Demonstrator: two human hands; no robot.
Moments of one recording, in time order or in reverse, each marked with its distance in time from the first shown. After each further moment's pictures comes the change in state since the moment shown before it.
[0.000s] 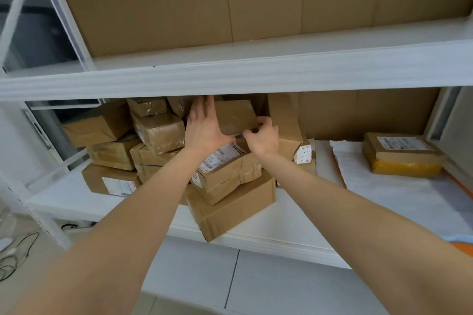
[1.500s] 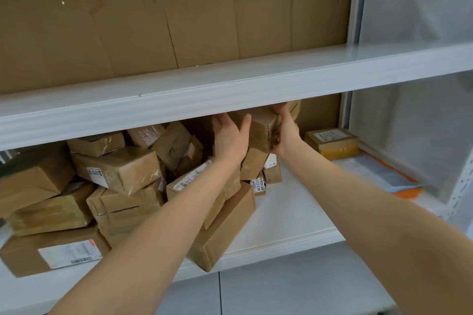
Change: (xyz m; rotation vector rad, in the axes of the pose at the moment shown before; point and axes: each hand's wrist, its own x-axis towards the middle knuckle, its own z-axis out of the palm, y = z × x) left_hand -0.016 0.075 -0.016 -0.797 -0.112 0.106; right_hand -0.002 -0.010 -0.072 0.896 0.366 0.352
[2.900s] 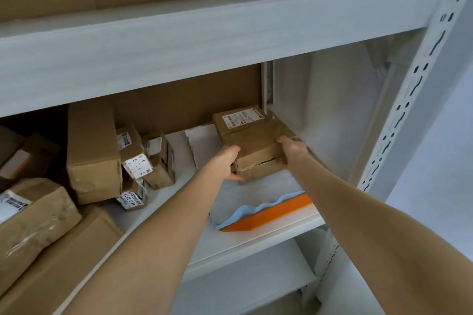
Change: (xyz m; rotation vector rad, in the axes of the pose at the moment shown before) left_hand 0.029 0.047 0.361 -0.419 -0.609 -1.011; right_hand 0.178 -0.076 -0.321 -0.372 0.474 0.204
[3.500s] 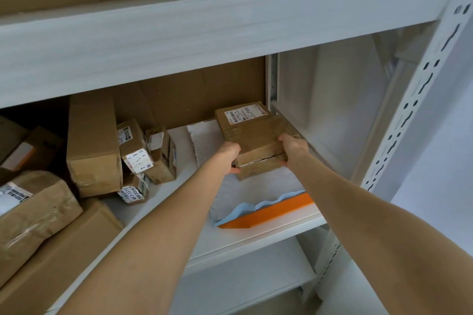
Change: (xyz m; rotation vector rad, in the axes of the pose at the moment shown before) left_hand 0.013 0.000 0.003 0.141 0.081 0.081; right_hand 0.002 0.000 0.002 -0.019 -0.005 0.002
